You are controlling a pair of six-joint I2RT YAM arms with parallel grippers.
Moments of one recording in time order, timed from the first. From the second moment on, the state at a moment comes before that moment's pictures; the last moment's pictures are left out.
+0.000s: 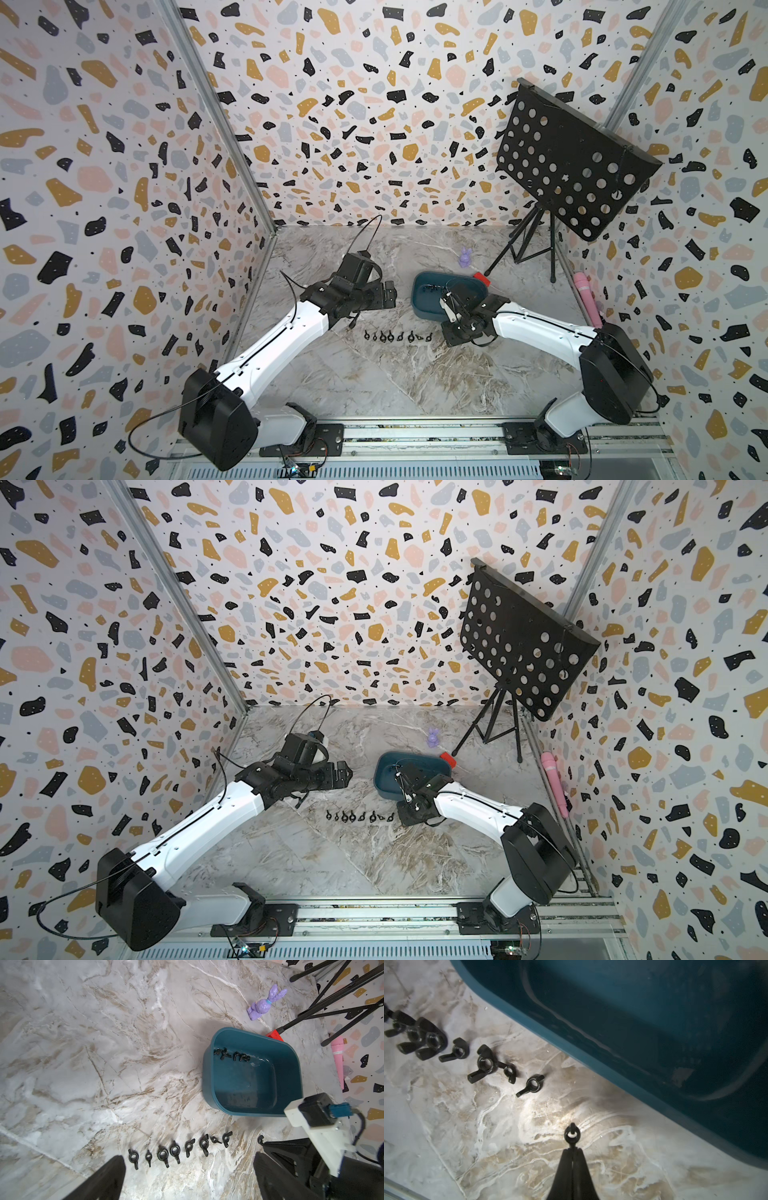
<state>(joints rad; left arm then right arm) -0.53 1.29 1.10 -0.65 0.04 -0.51 0.75 1.57 1.01 -0.67 -0.02 0.40</state>
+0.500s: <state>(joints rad) -0.53 1.26 1.07 -0.67 0.02 -0.51 0.78 1.71 1.01 -0.59 -0.01 0.41</state>
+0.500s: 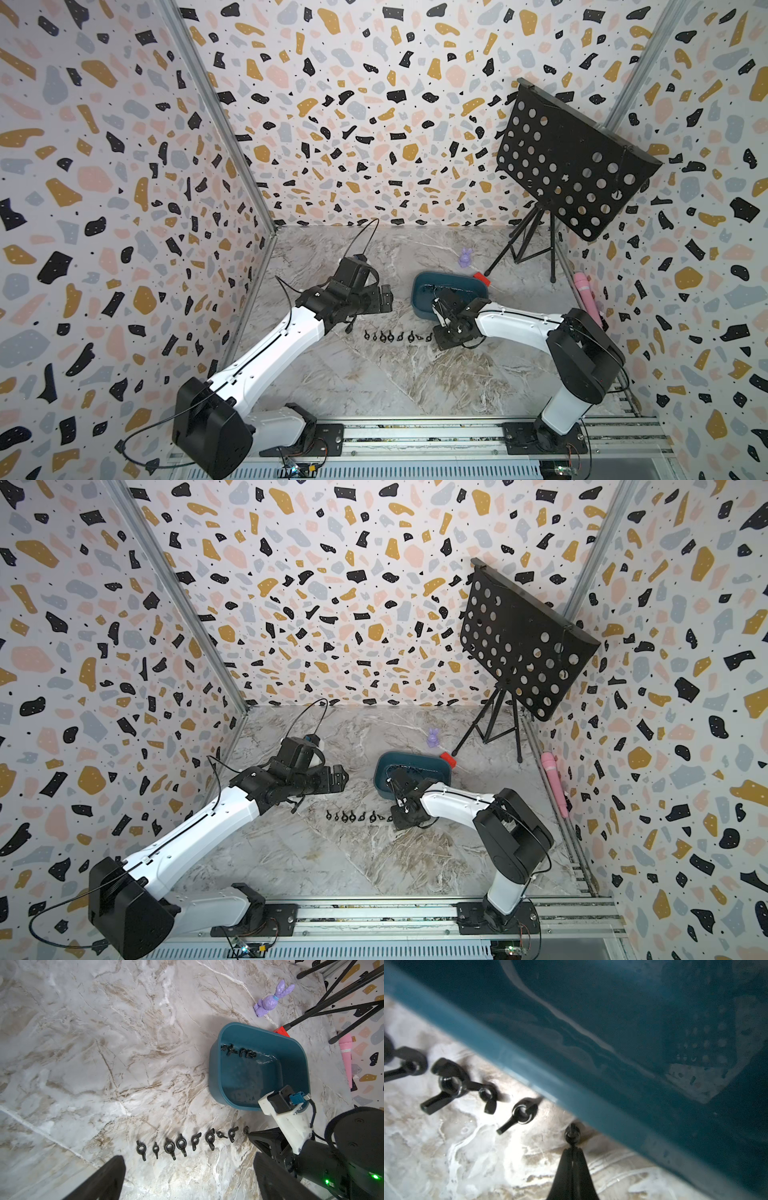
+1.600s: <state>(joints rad) -0.53 1.37 1.14 -0.67 0.02 -0.47 0.77 1.42 1.06 -0.67 0.09 0.37</state>
